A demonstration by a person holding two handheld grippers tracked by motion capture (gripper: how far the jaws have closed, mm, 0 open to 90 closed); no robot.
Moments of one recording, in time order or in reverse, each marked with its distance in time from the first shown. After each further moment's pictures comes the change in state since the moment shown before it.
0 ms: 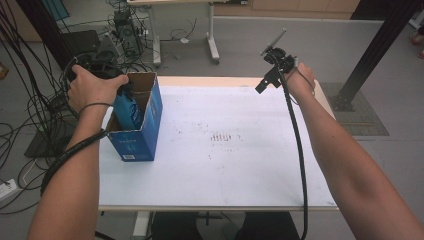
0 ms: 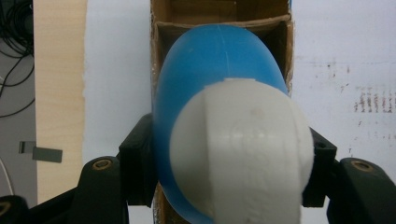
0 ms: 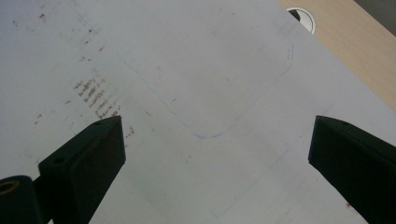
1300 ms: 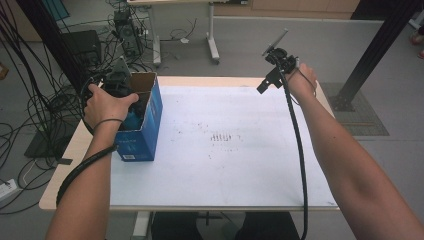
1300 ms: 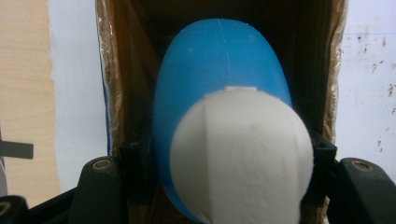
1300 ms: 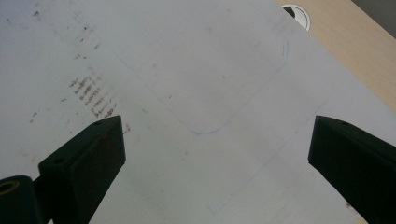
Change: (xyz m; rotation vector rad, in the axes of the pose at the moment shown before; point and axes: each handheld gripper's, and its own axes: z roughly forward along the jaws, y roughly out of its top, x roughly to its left) left arm -0.006 -0.012 0.052 0.073 0.006 0.009; right arm -0.002 -0.003 -0.002 0.005 -0.015 0.003
